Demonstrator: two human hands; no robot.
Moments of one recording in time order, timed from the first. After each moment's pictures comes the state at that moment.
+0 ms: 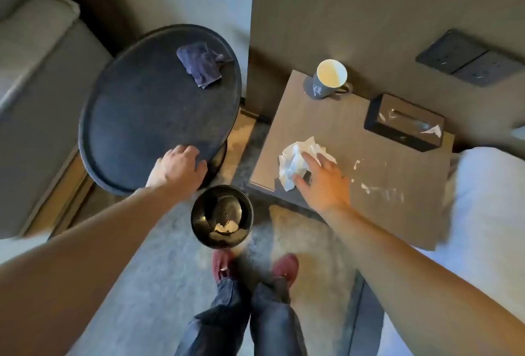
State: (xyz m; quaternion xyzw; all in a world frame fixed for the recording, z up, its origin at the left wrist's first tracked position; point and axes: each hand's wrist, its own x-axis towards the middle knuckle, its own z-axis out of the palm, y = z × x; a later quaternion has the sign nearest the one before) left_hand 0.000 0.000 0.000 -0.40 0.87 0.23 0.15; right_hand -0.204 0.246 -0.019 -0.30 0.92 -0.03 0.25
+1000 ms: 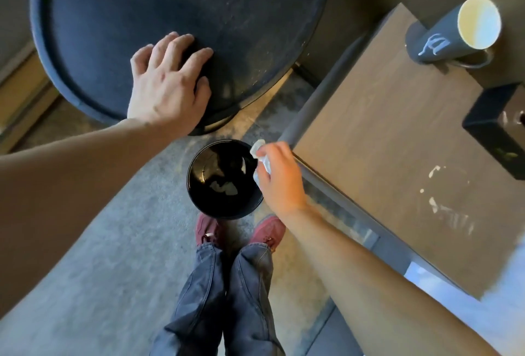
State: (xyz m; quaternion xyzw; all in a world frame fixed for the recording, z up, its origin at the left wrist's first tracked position) left_hand 0.042 -0.054 -0.147 -0.42 0.90 0.12 -0.06; right_hand -0.089 0.162 -0.177 -0.44 0.81 -0.24 0.31
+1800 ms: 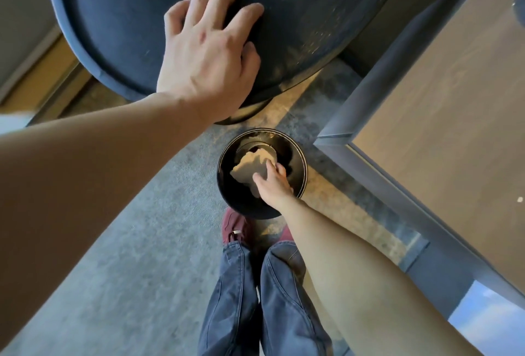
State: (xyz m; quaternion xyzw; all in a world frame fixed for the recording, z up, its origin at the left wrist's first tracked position) left_hand 0.044 -0.054 -0.156 -0.41 0.91 0.08 -0.08; right_hand -0.021 0.157 -0.365 -0.24 0.80 -0.04 0.56
